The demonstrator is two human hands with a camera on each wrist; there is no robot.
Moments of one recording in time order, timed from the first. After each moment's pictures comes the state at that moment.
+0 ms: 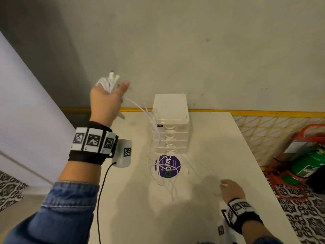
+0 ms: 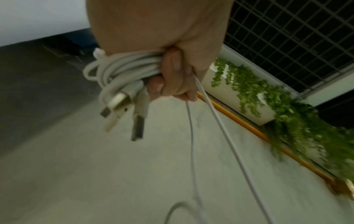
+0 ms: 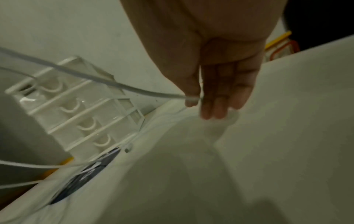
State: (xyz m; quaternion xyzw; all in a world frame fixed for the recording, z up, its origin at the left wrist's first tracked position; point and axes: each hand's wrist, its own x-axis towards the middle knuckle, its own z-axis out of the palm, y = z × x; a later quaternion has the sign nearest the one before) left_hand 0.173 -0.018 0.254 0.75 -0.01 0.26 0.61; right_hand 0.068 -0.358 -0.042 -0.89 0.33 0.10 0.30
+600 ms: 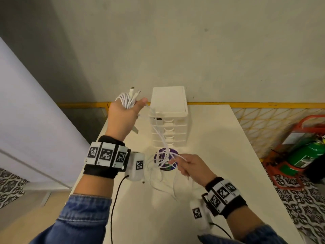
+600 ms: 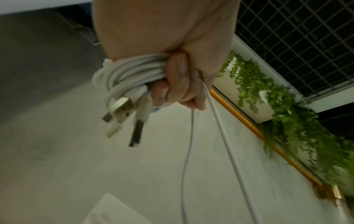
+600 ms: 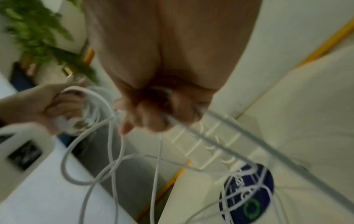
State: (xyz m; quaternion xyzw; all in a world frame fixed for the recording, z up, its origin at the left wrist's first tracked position) left_hand 0.147 -0.046 0.214 0.78 0.00 0.17 0.60; right_hand 0.076 -0.245 0.073 -0.77 -0.04 0.10 0.63
